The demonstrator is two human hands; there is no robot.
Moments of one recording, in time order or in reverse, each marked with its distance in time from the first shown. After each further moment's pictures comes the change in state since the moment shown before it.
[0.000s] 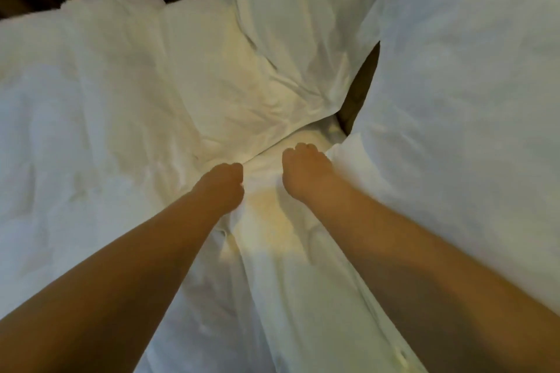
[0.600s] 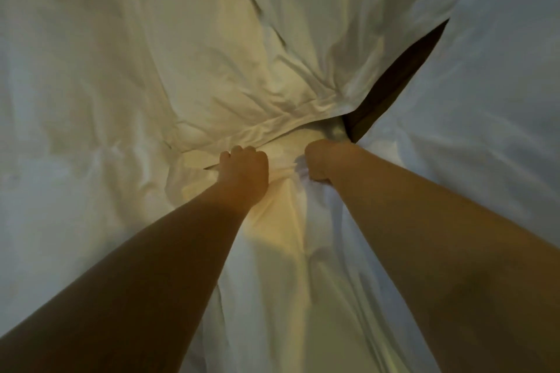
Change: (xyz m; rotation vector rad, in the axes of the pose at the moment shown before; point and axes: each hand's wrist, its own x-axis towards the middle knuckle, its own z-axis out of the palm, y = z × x) left_hand 0.086 0.039 0.056 0.200 0.137 0.068; right_hand 0.099 0.052 0.030 -0.389 -0.468 0.044
